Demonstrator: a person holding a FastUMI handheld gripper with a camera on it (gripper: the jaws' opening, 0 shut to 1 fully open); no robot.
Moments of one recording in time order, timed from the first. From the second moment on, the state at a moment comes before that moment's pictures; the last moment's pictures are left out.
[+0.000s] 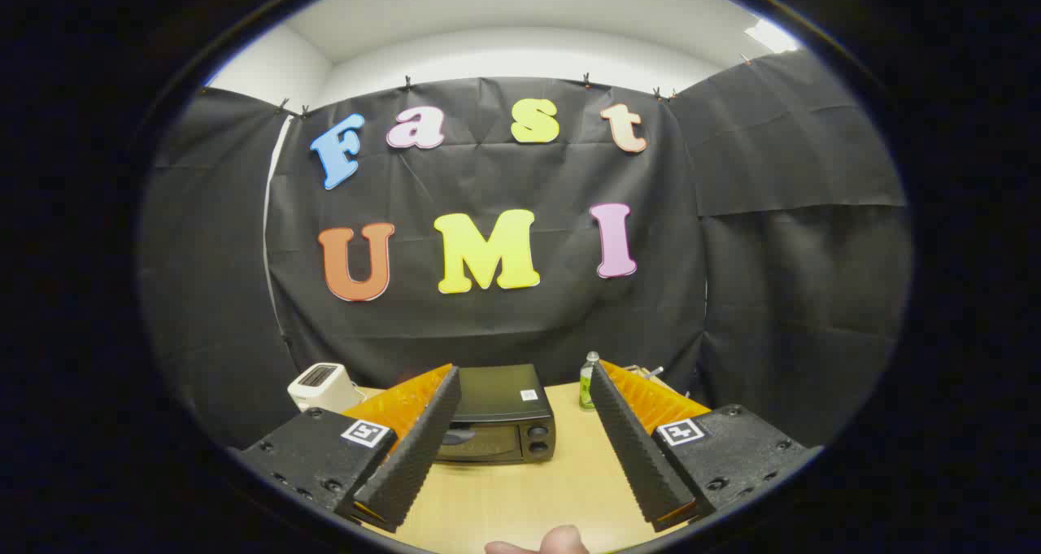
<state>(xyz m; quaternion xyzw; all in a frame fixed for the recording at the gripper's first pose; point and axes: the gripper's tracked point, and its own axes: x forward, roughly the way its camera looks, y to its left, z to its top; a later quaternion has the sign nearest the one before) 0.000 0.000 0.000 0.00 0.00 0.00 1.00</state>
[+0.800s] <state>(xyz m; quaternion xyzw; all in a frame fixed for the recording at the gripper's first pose) 0.007 0.014 -0.003 0.00 0.01 0.02 1.00</state>
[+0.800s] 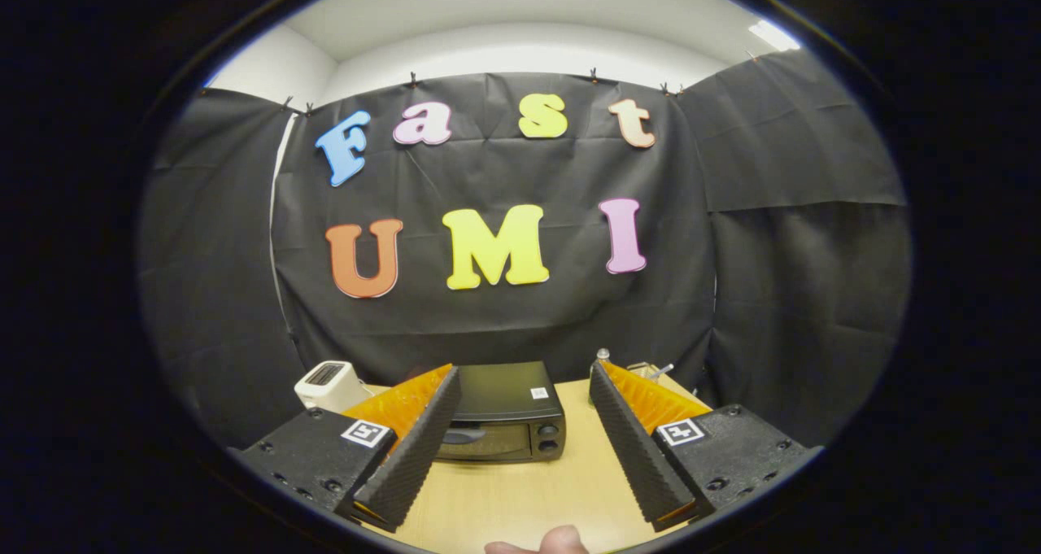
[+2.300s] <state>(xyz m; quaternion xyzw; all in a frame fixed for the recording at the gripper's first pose) 0.221 0.135 -0.236 -0.05 0.23 0.06 0.97</state>
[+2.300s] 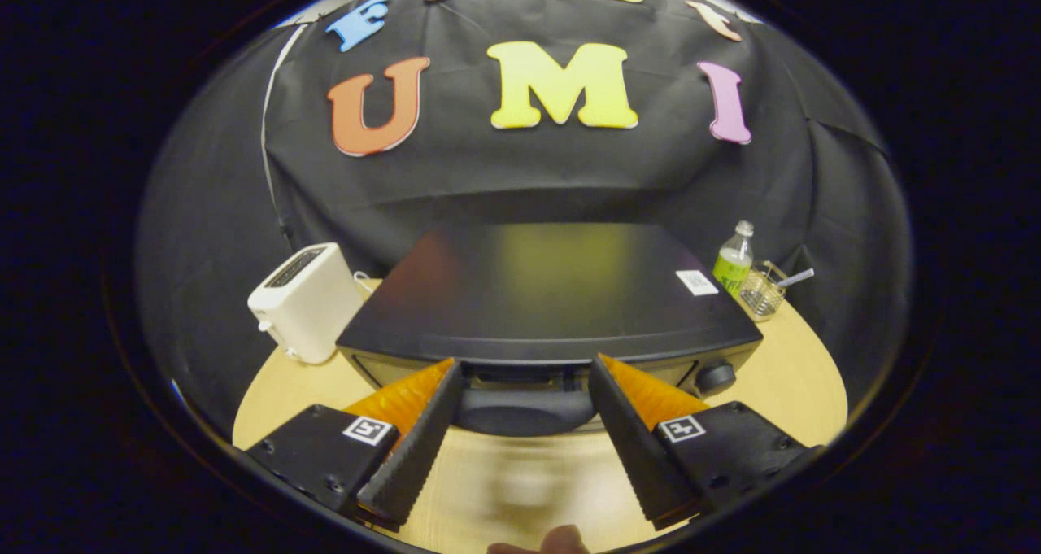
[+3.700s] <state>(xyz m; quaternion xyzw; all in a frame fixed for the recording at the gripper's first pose) 0.029 0.138 -0.268 0.03 0.36 0.21 0.91</state>
